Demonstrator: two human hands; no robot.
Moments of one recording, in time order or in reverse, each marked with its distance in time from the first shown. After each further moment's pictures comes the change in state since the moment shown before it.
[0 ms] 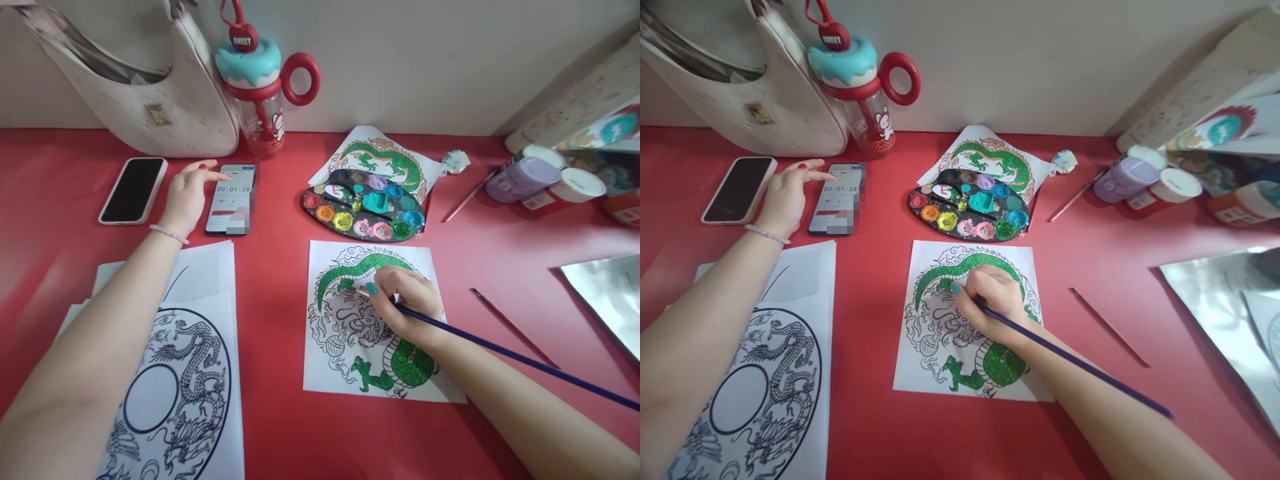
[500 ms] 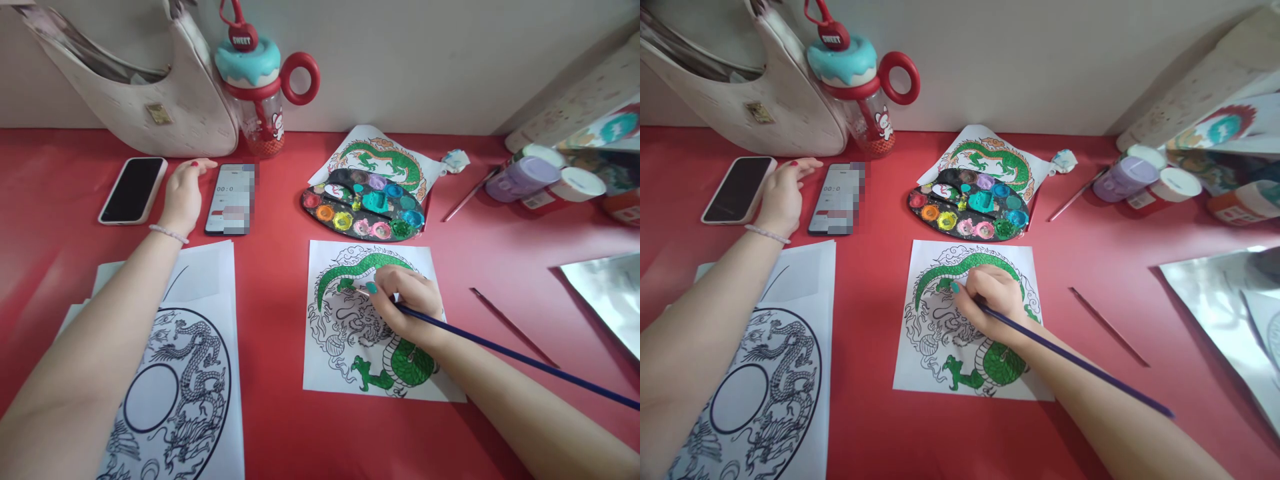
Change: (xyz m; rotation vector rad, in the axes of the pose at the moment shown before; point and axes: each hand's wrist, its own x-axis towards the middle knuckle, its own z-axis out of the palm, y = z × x) left_hand 0.011 -0.029 0.007 -0.188 0.106 0.004; right_hand 0.000 0.001 0.000 -0.004 -0.007 -0.015
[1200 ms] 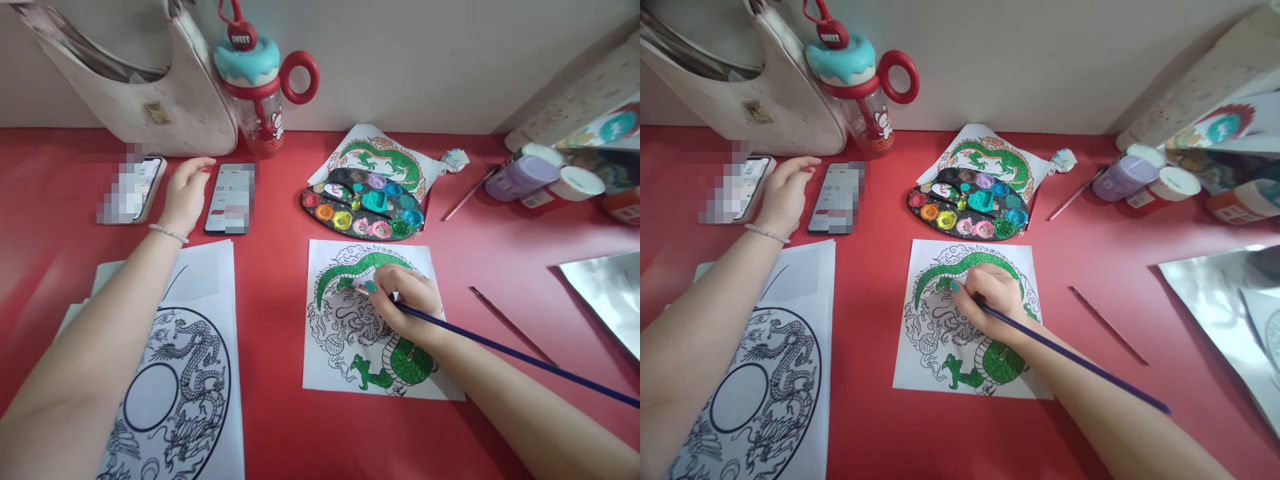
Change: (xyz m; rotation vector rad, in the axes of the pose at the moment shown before) left_hand -0.003 0.011 0.001 0.023 0.007 0.016; right_hand 0.000 0.000 0.000 -0.008 0.000 0.000
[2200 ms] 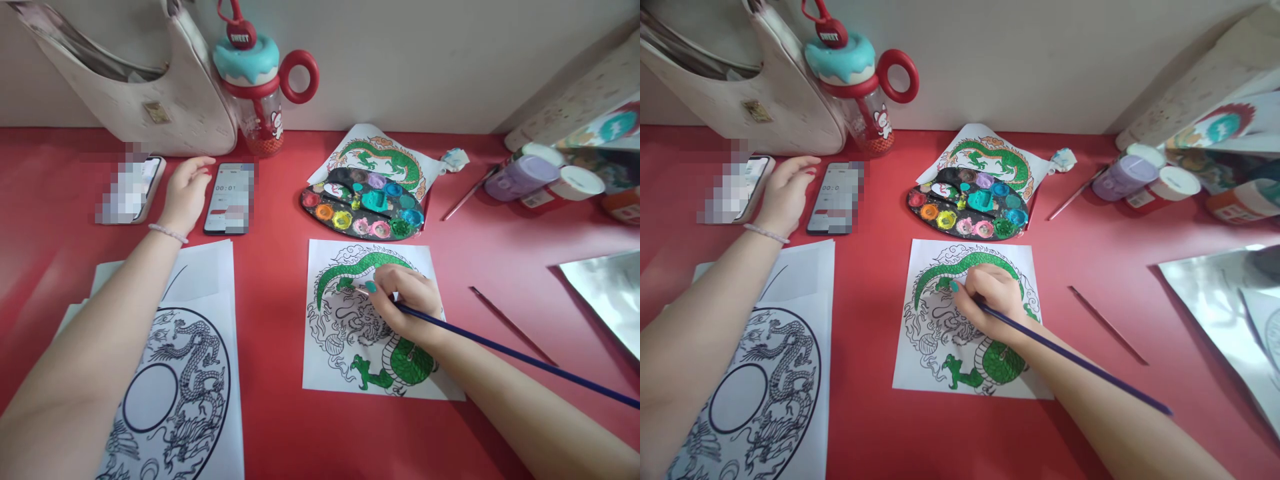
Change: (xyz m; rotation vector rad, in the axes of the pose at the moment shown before) left_hand 0.001 -0.001 0.001 0.013 -0.026 -0.004; right_hand -0.001 0.001 0.000 0.010 0.001 0.007
